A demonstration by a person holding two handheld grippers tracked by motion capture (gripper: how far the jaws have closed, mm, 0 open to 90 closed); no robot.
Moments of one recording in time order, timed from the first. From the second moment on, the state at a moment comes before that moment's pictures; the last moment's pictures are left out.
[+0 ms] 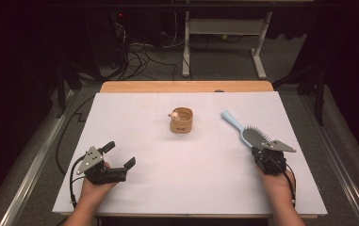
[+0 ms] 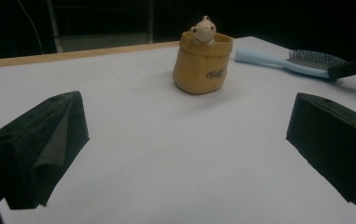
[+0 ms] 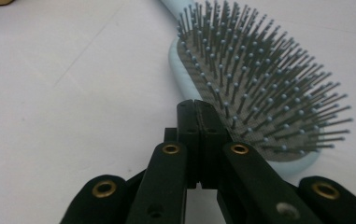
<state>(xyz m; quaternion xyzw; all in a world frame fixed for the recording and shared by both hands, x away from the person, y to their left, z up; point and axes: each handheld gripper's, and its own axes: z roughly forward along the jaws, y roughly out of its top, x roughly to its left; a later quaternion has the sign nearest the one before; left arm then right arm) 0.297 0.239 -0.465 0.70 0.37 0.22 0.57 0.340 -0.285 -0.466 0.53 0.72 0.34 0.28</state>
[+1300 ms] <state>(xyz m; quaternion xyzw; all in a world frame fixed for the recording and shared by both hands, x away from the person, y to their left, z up) 0.298 0.245 -0.465 0.69 0.38 0.22 0.58 0.470 -0.212 -0.417 0.54 0.71 0.33 0.31</state>
